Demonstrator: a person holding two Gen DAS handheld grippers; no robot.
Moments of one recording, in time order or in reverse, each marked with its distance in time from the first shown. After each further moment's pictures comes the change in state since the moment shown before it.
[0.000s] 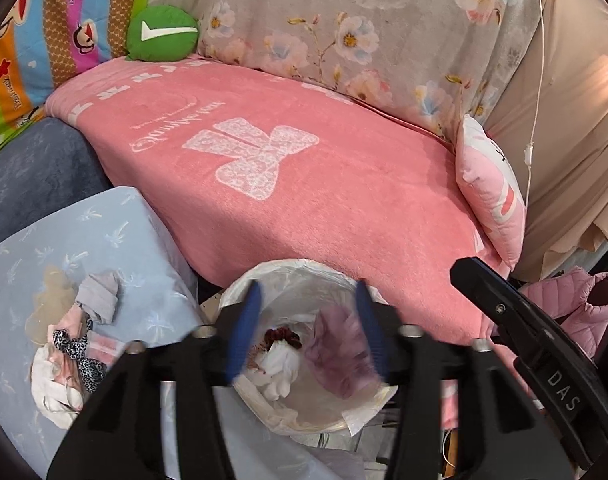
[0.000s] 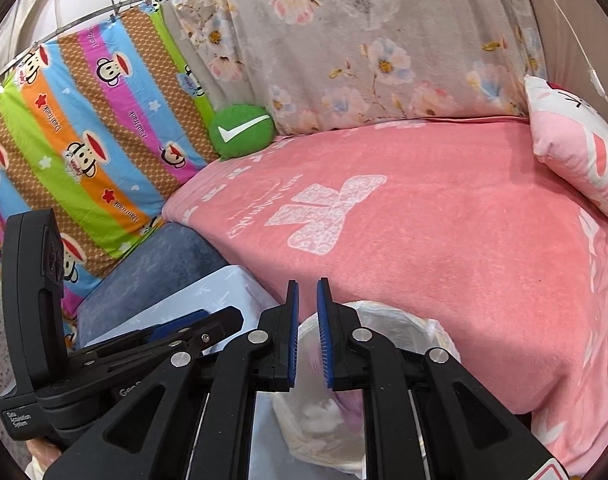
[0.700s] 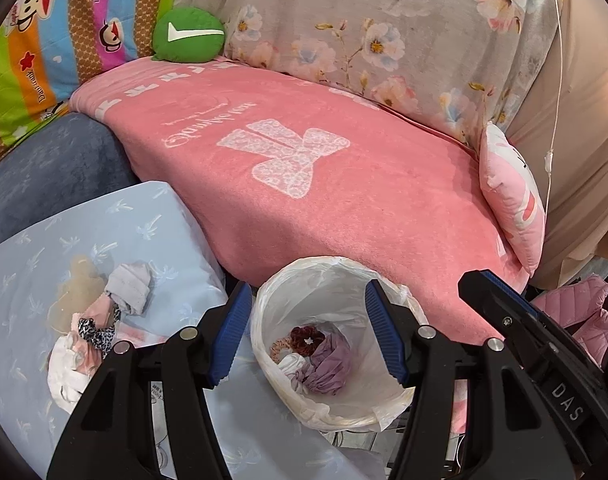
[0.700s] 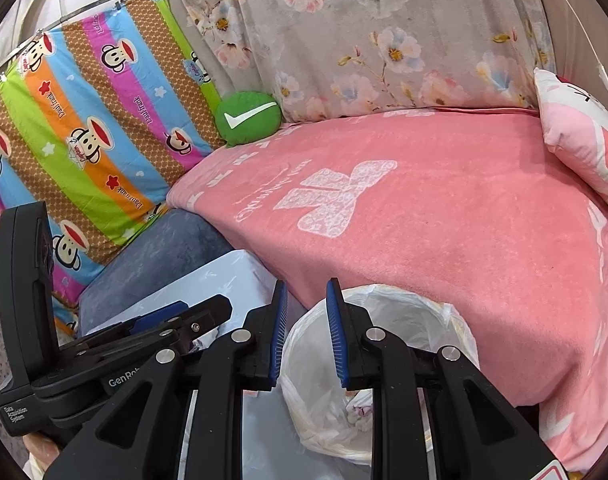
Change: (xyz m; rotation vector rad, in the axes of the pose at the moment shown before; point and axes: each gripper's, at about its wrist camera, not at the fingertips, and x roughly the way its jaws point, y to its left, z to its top) left arm -0.007 0.022 -0.009 -0.031 -0.013 0.071; right arm 0.009 0.021 -0.021 -0.024 0.045 0.026
